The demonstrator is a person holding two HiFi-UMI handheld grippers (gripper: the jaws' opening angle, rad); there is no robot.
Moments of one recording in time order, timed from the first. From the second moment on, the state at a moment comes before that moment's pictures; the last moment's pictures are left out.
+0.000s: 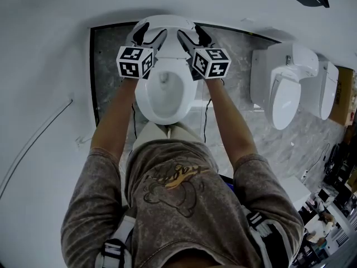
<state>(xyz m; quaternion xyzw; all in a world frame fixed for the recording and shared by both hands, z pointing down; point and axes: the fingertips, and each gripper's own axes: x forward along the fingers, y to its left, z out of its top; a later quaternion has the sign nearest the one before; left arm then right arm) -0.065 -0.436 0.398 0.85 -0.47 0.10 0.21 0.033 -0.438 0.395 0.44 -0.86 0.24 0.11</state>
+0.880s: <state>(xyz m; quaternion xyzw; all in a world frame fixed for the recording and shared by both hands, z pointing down) -0.063 -0.317 0.385 0.85 -0.47 0.08 0.22 0.040 -0.319 0.382 0.45 -0.86 0.23 0.08</state>
